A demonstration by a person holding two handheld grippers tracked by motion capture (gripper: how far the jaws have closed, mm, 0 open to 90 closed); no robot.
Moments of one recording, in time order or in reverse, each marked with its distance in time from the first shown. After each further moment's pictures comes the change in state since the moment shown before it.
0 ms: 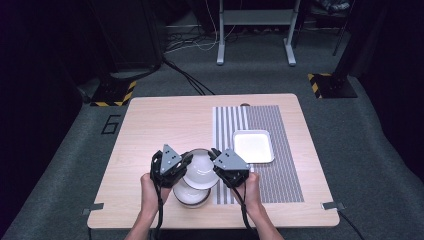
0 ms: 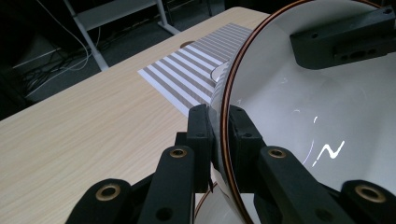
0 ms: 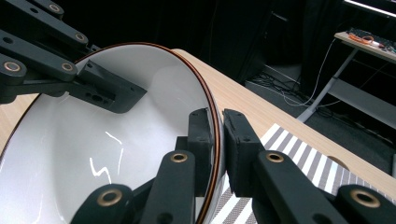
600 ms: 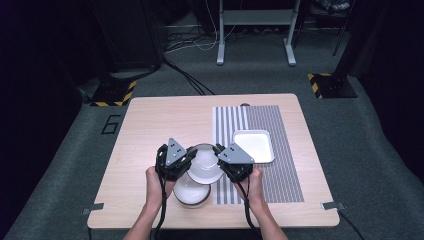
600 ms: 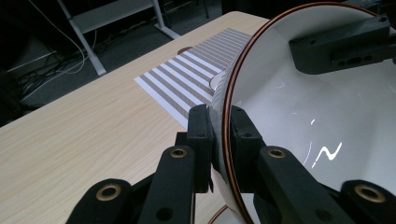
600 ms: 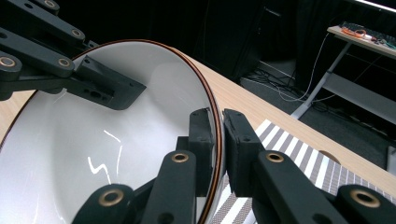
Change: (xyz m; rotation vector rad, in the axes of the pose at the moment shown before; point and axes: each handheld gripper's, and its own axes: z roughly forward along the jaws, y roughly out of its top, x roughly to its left) left arm 0.003 0.011 0.017 -0.007 -0.017 0.000; right arm -0.016 -0.002 0.006 0.012 -0.021 0.024
